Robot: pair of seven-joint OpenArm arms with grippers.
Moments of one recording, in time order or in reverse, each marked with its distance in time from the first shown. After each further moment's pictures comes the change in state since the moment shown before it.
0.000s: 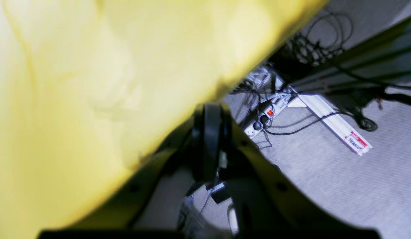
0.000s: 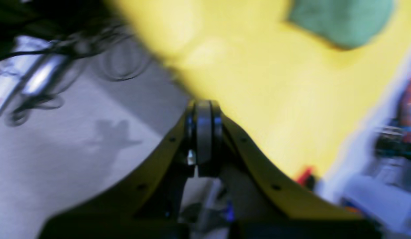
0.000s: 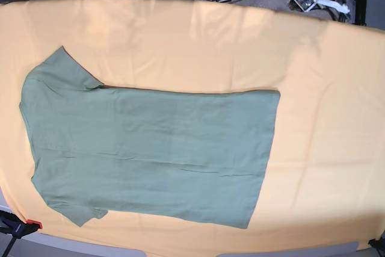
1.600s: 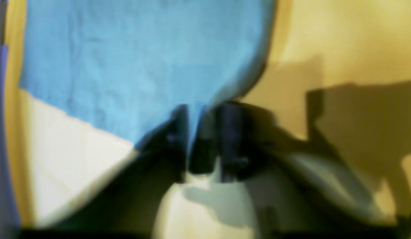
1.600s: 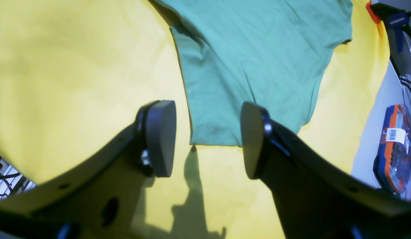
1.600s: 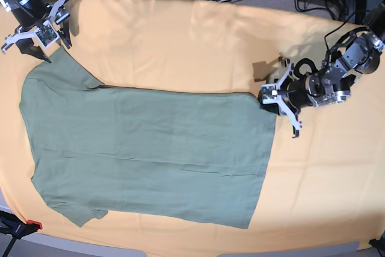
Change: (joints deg) left arm -87.8 -13.7 71.2 -43.8 12.1 -7.3 -22.7; right arm 24.5 -1.7 12.1 -5.4 21.0 19.7 8.5
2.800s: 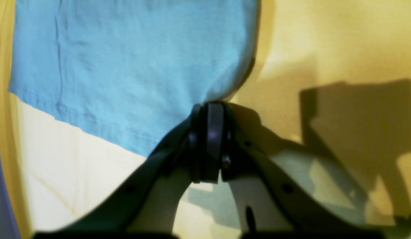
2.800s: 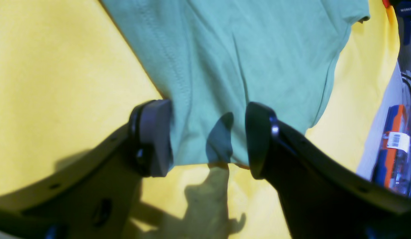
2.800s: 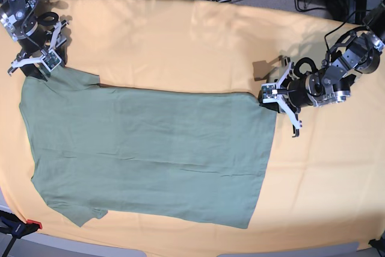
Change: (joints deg) left arm -0.1 -0.3 0.0 0.0 -1.4 0.0 0.4; right arm 17.0 9.7 -17.7 -27.0 -9.4 -0.5 0.2
